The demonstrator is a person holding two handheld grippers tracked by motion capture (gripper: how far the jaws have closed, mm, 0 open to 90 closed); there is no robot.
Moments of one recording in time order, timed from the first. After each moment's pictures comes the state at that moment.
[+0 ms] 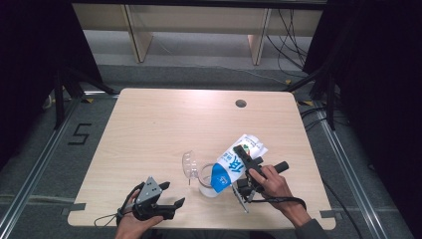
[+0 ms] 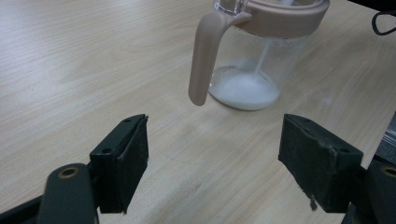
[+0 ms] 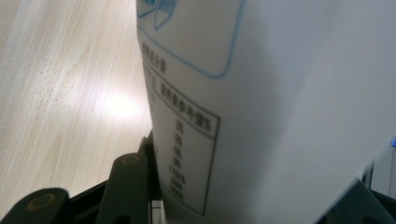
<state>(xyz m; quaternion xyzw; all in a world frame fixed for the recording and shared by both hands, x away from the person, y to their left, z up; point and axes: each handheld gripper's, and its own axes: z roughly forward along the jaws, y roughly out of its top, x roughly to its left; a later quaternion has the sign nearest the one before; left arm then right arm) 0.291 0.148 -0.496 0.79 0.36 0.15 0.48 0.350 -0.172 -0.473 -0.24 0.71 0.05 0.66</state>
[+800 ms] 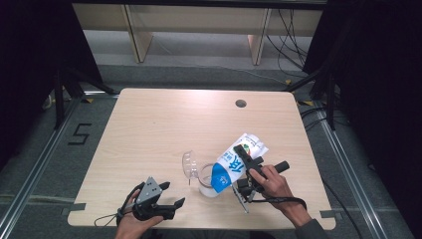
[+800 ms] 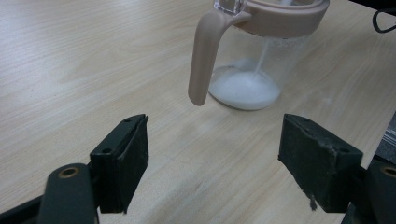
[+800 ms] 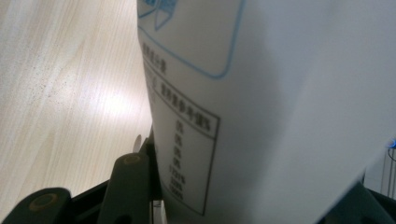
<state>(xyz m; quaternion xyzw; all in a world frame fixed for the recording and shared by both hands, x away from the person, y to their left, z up) 0.291 0.147 -0.496 0.79 0.36 0.15 0.48 0.349 -0.172 -0.473 -0.24 0.70 0.06 0.67</state>
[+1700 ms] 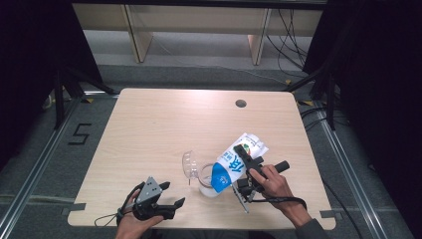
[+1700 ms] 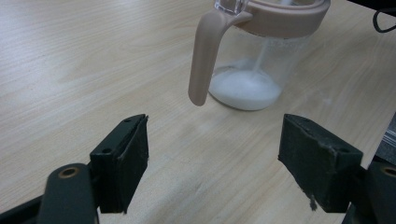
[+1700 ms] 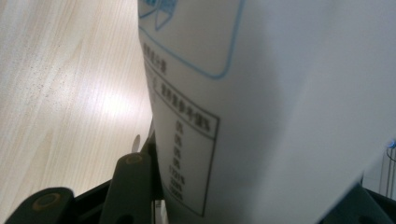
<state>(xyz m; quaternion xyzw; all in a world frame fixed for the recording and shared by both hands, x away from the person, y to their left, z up) 0.292 0.148 -0.496 0.79 0.36 0.15 0.48 0.349 -0.170 -0.469 -0.25 0.69 0.05 0.68</state>
